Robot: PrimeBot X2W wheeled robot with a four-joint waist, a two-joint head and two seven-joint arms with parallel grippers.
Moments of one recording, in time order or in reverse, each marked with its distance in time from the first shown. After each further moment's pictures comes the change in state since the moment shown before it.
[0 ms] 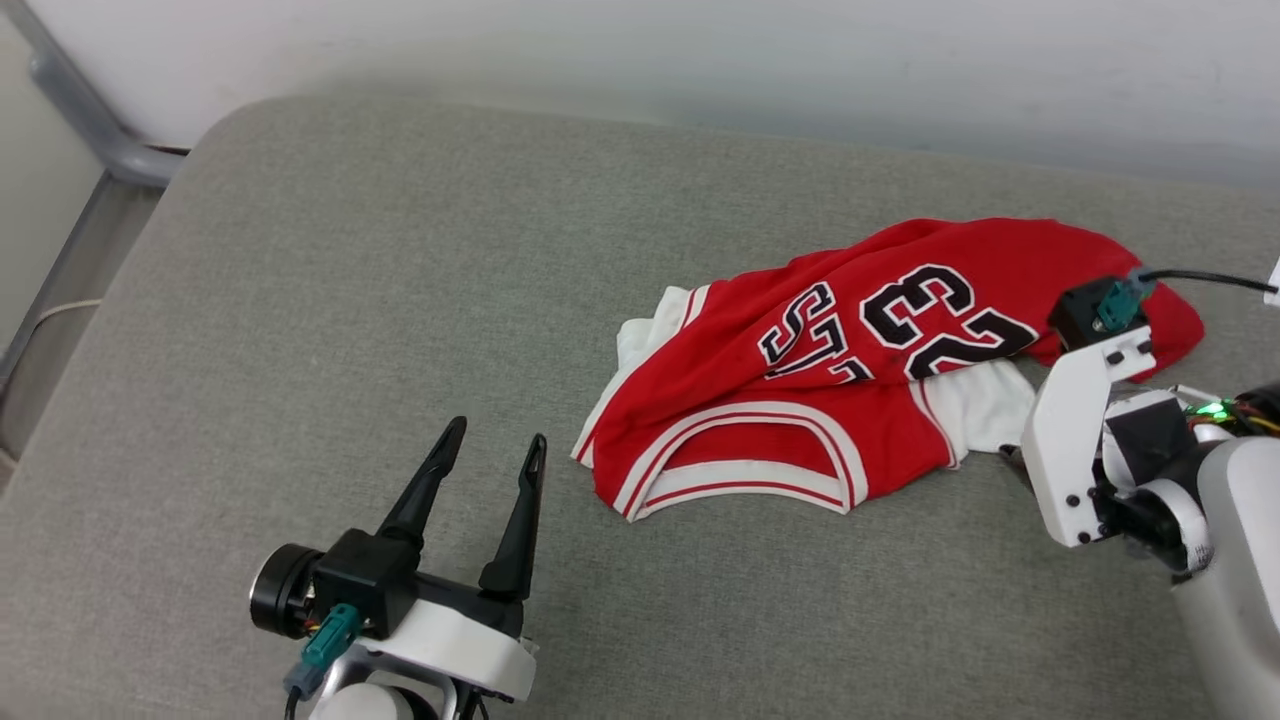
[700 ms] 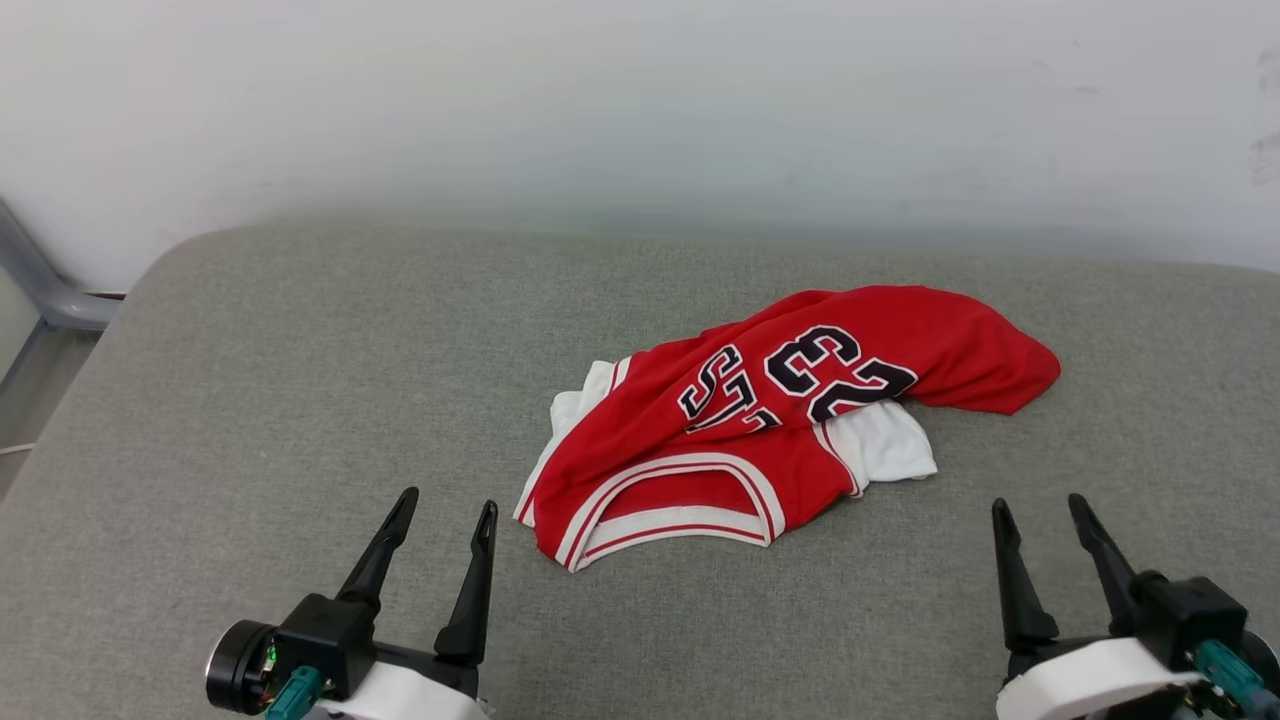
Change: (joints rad) left arm 0.112 0.032 0.046 -0.009 0.001 0.008 0.000; right arm 0.445 0.250 -0.218 0.027 -0.165 0.000 -1.276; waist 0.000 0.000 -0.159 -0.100
